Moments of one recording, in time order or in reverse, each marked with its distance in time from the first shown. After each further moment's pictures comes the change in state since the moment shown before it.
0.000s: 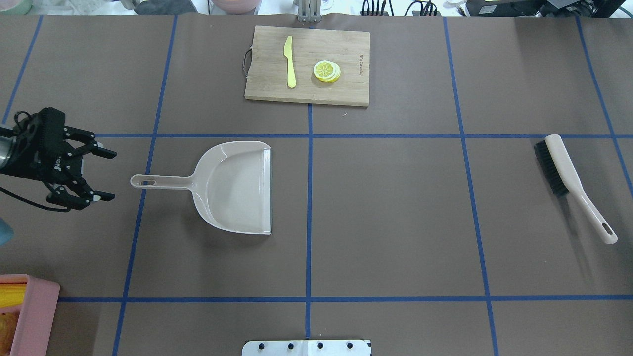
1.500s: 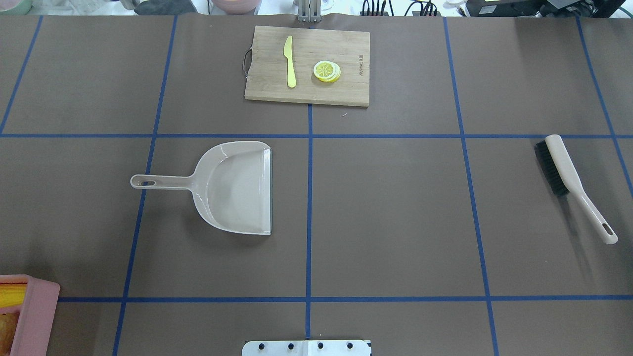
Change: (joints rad) left arm -0.572 0.116 0.009 0.861 -0.045 -0.278; right arm 0.000 -0.004 0.001 0.000 0.002 -0.006
